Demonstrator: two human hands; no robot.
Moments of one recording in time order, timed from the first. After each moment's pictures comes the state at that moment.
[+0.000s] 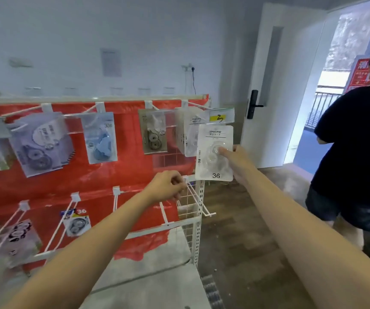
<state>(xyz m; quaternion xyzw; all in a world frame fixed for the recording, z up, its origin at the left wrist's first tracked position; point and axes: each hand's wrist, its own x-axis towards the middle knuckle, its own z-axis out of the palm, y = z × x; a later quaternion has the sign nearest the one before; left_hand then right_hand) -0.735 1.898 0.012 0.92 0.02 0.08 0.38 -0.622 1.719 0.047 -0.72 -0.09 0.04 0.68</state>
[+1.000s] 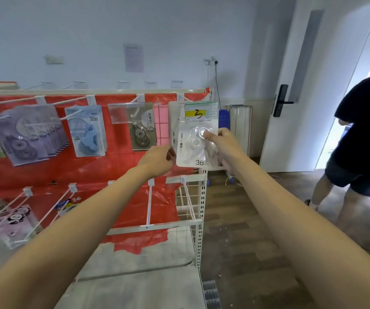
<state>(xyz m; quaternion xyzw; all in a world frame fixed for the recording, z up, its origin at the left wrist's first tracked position) -0.648 1.866 0.039 0.95 0.13 0.20 0.19 -0.563 1.697 0.067 -0.69 -0.25 0.11 0.67</state>
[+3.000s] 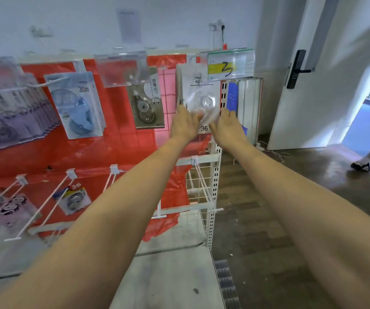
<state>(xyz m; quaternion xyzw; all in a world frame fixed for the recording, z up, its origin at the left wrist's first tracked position) -0.547 1.879 0.016 0.89 0.25 0.25 0.28 -0.497 1.779 -0.003 -0.91 -0.27 -0.14 0.27</state>
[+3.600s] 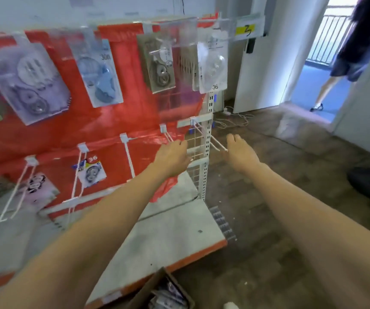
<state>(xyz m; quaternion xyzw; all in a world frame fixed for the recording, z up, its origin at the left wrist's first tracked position) -0.766 1.927 -0.069 1.00 0.00 0.03 0.00 -0.709 1.748 -0.077 -0.97 -0.17 -0.01 0.17</state>
